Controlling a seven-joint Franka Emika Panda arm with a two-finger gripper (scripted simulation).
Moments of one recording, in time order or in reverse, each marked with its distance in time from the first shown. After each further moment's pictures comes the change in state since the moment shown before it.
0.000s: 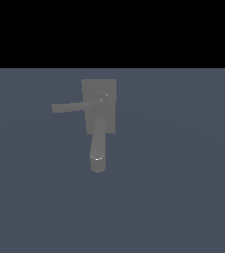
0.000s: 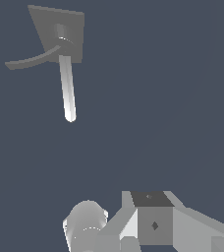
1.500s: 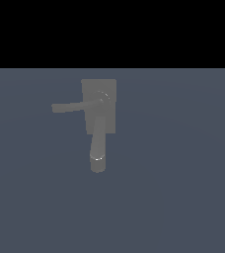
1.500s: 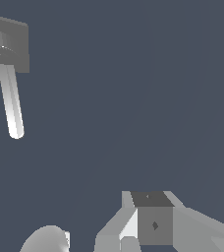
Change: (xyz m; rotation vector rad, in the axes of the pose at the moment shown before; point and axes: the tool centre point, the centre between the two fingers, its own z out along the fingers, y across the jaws) arm 0.010 0.032 -0.019 -0.308 0.068 0.074
